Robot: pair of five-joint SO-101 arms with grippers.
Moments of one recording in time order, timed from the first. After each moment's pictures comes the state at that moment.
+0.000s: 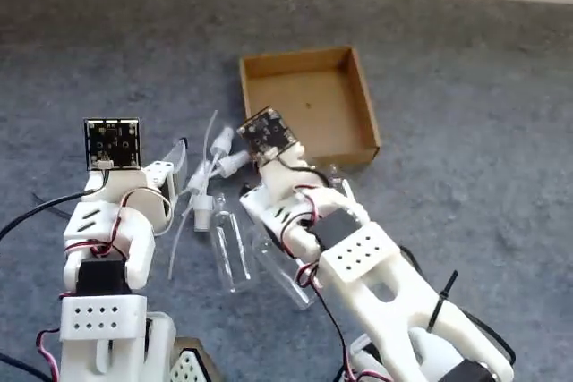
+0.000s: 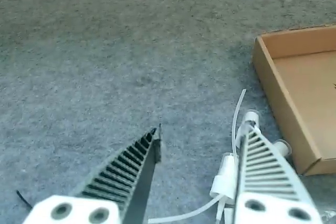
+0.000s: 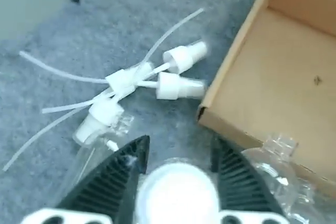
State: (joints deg) left arm -9.5 -72.6 71.5 36.2 1.9; right arm -39.6 -34.0 52.8 31.1 5.8
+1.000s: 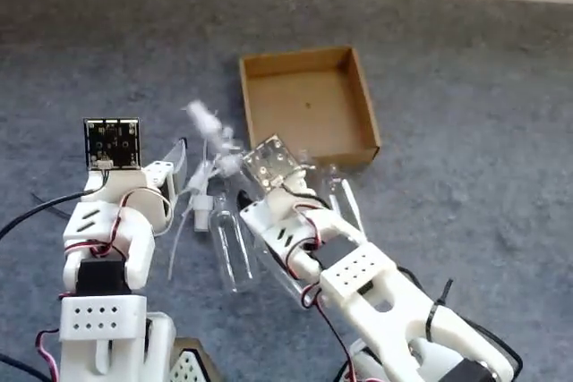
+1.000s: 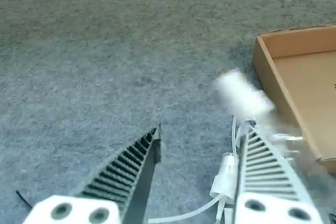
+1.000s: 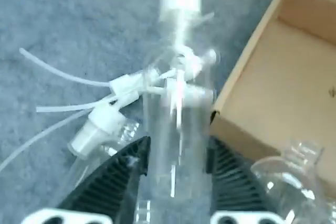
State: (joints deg) left arm -9.5 -72.6 71.5 36.2 1.9; right arm -40.6 -33.9 67.9 7.7 5.8
